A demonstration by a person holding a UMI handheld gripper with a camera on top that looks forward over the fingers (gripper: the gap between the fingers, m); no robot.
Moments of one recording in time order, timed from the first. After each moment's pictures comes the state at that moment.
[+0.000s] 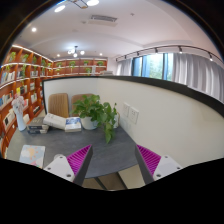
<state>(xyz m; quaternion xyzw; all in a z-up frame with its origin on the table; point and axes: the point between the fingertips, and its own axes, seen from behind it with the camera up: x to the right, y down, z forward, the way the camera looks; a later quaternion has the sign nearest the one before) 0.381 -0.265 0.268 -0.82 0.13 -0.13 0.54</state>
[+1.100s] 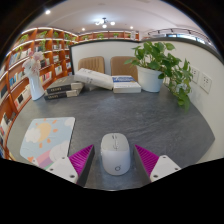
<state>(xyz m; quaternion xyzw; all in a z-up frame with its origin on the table) 0.142 -0.087 0.003 -0.91 0.03 -0.01 0.42</state>
